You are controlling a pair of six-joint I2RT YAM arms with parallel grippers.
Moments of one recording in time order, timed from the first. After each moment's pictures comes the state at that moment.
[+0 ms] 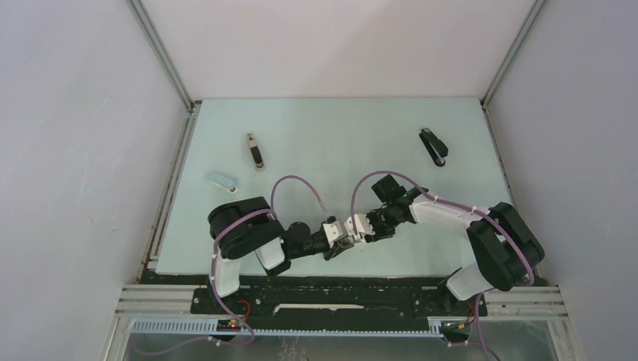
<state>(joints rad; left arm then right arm) -0.99 1.95 0.31 1.41 0.26 0.07 0.62 1.50 0.76 -0.53 -0.51 -1.29</state>
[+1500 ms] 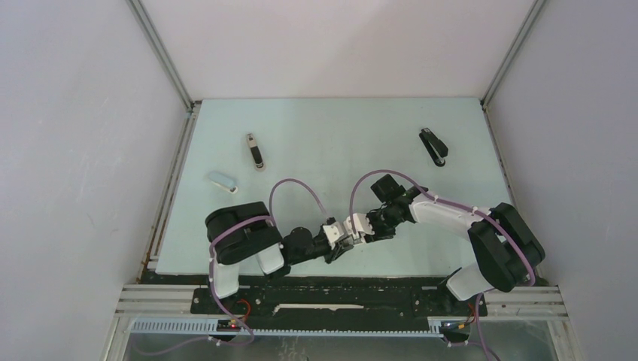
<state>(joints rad) -1.05 1.91 0.30 1.38 0.13 0.00 0.63 1.49 0.78 -0.57 -0.51 -1.26</state>
